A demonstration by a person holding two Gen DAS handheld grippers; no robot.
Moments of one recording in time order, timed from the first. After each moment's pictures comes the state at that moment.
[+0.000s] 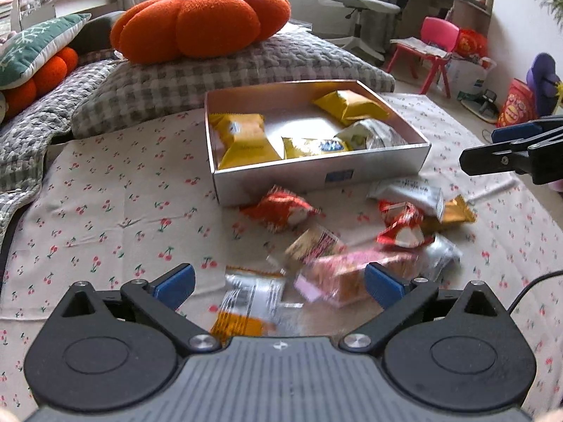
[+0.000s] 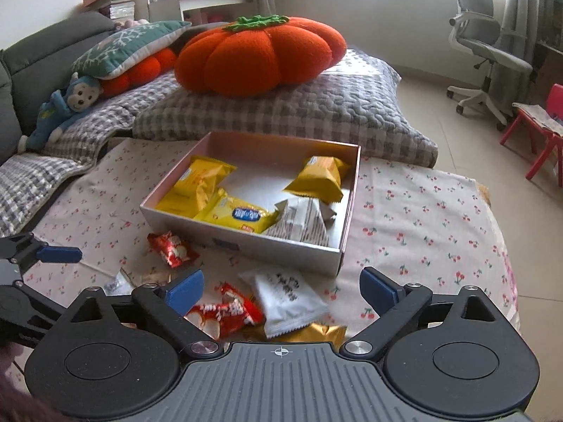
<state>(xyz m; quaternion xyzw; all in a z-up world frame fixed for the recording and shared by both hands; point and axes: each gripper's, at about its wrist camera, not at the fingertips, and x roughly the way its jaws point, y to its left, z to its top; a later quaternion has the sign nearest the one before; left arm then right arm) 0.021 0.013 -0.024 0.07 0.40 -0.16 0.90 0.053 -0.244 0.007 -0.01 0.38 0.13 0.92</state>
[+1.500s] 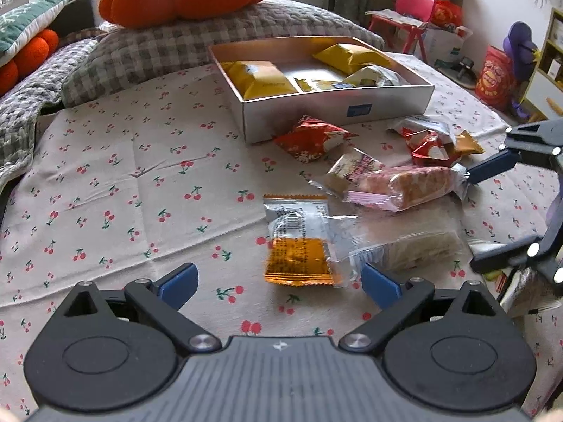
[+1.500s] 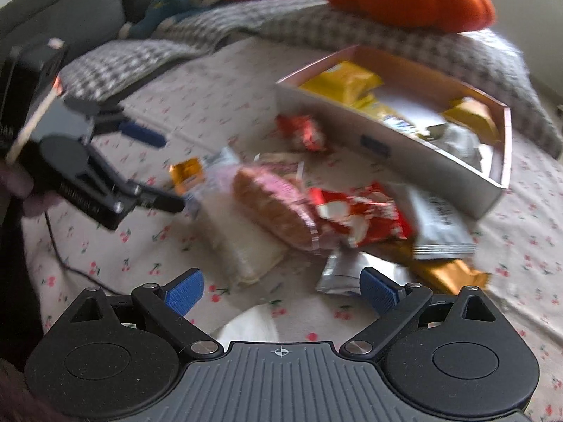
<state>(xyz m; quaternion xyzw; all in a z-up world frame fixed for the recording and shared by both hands) 0.012 0.071 -0.054 0.09 0.43 -0.21 0.87 0.012 -0.172 -0.056 -0.11 0.43 0.31 0.84</state>
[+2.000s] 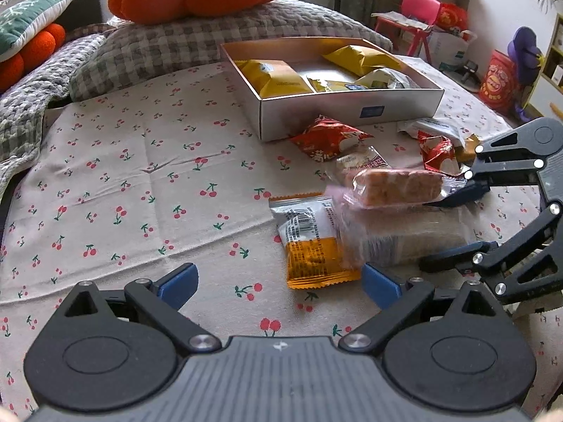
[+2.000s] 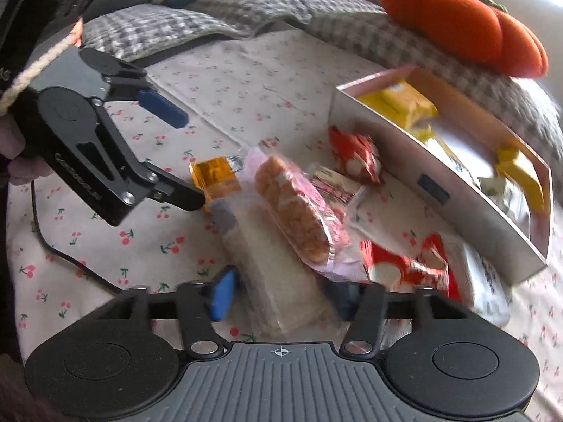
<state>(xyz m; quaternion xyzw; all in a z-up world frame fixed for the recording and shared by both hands) 0.017 0.083 -0.054 0.08 0.44 -0.20 0.87 0.016 -0.118 -0.066 -0.20 0.40 0.34 0.83</state>
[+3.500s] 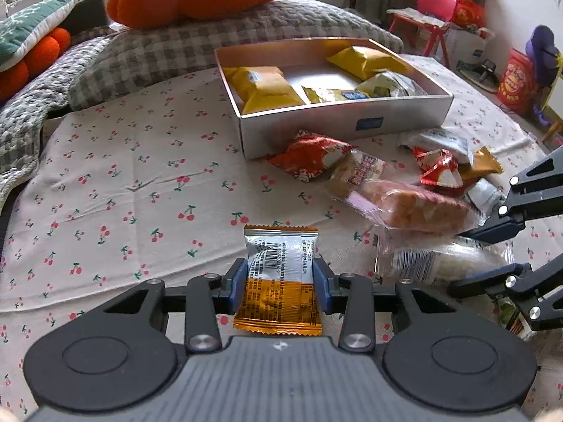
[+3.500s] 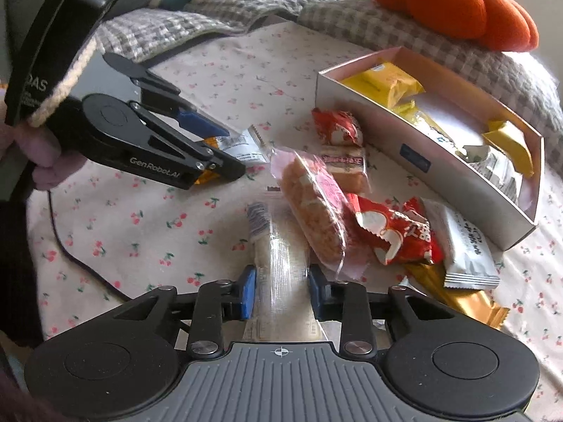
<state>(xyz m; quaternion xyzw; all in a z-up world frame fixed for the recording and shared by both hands) 0.030 0.047 -0.048 0.09 0.44 -0.17 0.88 0.015 -0.154 -0.058 -0.16 0.43 0.35 0.82</state>
